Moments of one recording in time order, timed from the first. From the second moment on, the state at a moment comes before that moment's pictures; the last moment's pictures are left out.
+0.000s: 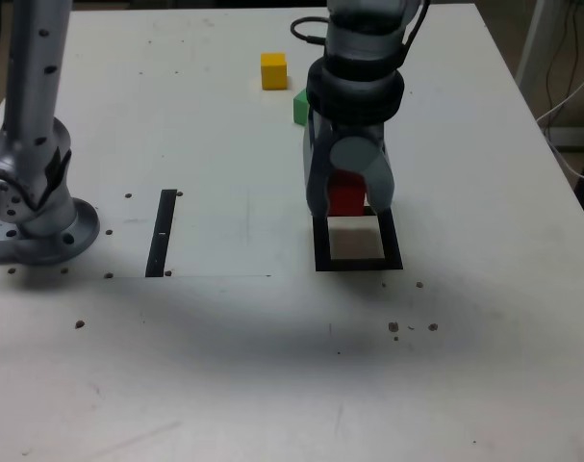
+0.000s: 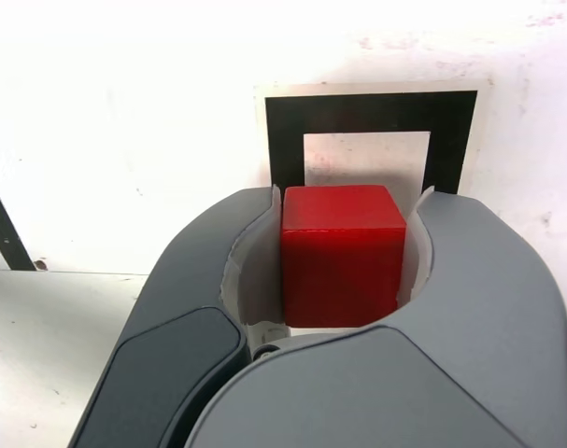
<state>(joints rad) -0.10 1.97 -1.50 1.19 0.07 -0.12</state>
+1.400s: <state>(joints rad) -0.13 2.03 -1.40 1.03 0.08 -0.17</state>
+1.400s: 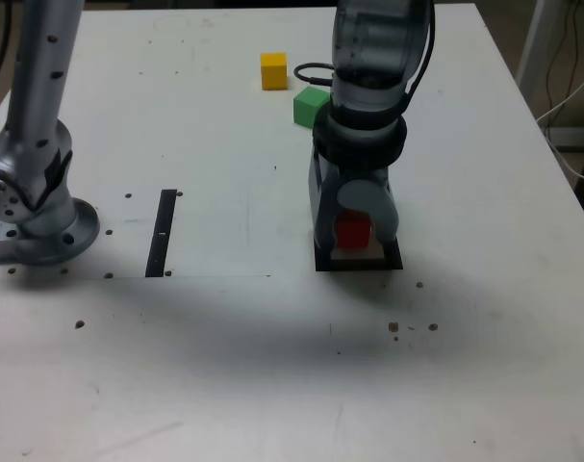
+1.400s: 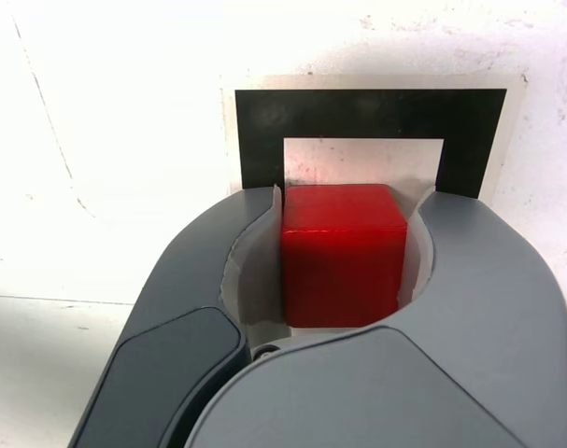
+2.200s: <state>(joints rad) -0.13 1.95 -1.44 1.15 0.10 -0.17</state>
